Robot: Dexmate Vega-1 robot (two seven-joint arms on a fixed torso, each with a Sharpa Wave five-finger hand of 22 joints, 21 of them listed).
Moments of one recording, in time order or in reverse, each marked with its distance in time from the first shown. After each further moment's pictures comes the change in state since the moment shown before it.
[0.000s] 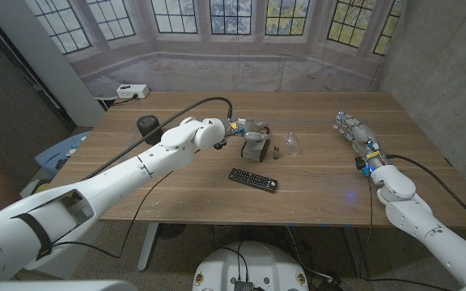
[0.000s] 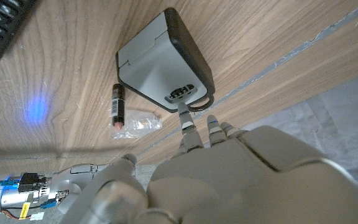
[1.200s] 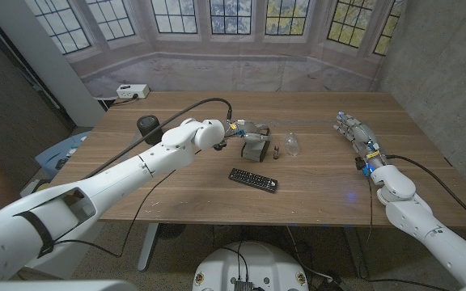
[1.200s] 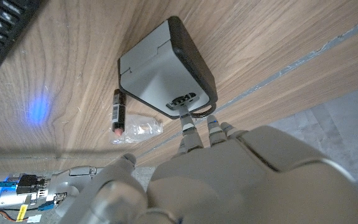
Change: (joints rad) left arm -0.005 0.001 0.013 0.026 -0.032 -0.006 0.009; left_hand 0.005 -0.005 0.004 -0.004 0.000 0.000 0.000 0.000 0.000 0.000 0.000 -0.002 -0.003 0.000 0.000 0.000 0.000 0.000 0.000 0.000 0.000; right arm -0.008 -0.003 0.002 -0.014 -0.002 -0.005 -0.012; right_hand 0.000 0.000 0.000 0.000 0.000 0.005 -0.006 0.000 0.000 0.000 0.000 0.000 0.000 0.000 0.000 0.000 0.000 0.000 0.000 0.000 0.000
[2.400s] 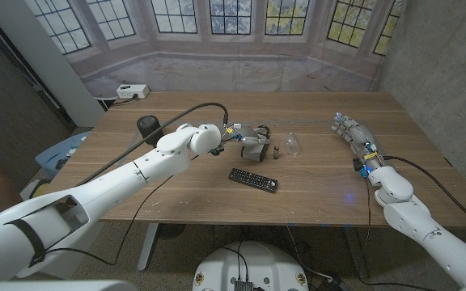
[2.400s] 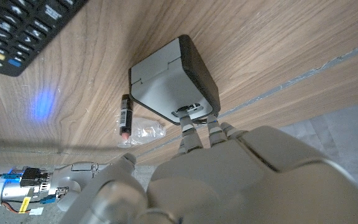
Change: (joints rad) left arm 0.045 0.031 -0.026 -0.032 -0.039 0.012 0.012; left_hand 0.000 0.000 0.003 0.003 0.000 0.000 0.000 0.000 0.000 -0.002 -0.002 -0.007 0.000 0.008 0.000 0.000 0.000 0.000 0.000 0.000 0.000; right arm -0.014 0.004 -0.006 -0.026 -0.014 -0.009 -0.024; right_hand 0.000 0.000 0.000 0.000 0.000 0.000 0.000 0.000 0.000 0.000 0.000 0.000 0.000 0.000 0.000 0.000 0.000 0.000 0.000 0.000 0.000
